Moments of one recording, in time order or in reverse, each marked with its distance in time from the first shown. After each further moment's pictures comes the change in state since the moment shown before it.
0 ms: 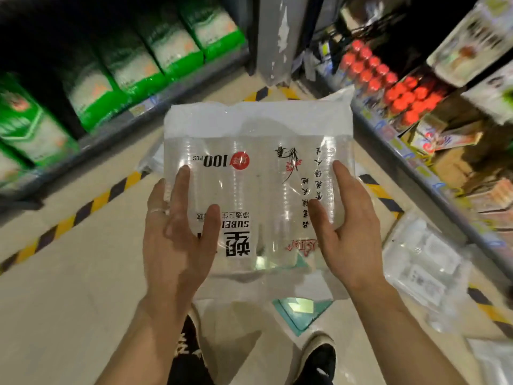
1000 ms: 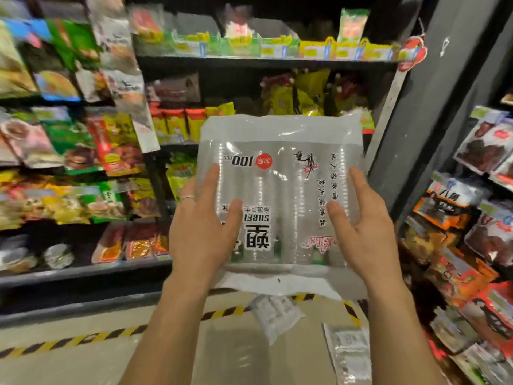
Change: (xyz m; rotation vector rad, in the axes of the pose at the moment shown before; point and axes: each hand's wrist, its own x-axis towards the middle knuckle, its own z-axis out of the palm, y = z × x) left_hand -0.081 0.335 -0.664 0.067 0.649 0.008; right_hand -0.085 -0.588 -0.439 0.275 0.082 -0.671
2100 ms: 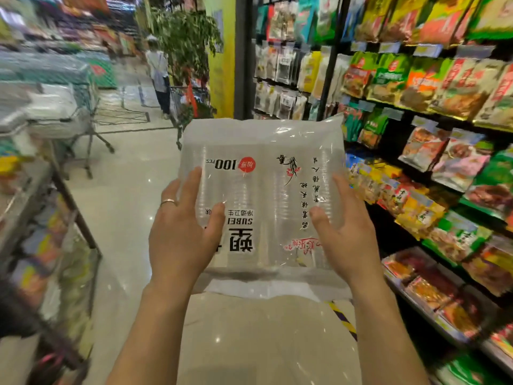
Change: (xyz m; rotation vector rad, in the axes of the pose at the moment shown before) left_hand -0.344 -0.225 -0.507 0.664 0.865 -0.824; right_hand -0.330 -0.476 0.259 0.705 -1.001 -0.616
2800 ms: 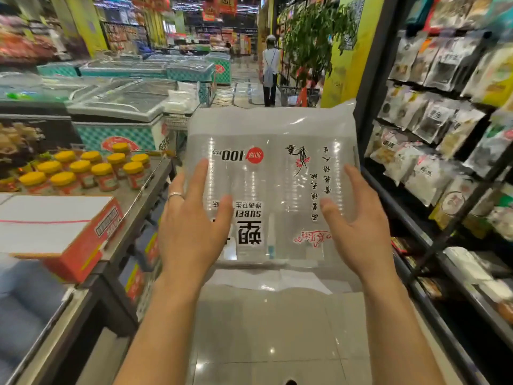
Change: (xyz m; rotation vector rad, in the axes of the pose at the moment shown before) left_hand 0.234 -0.238 -0.037 0.261 0.247 -0.223; right_hand 0.205 -0.094 0.346 0.190 -0.246 -0.199
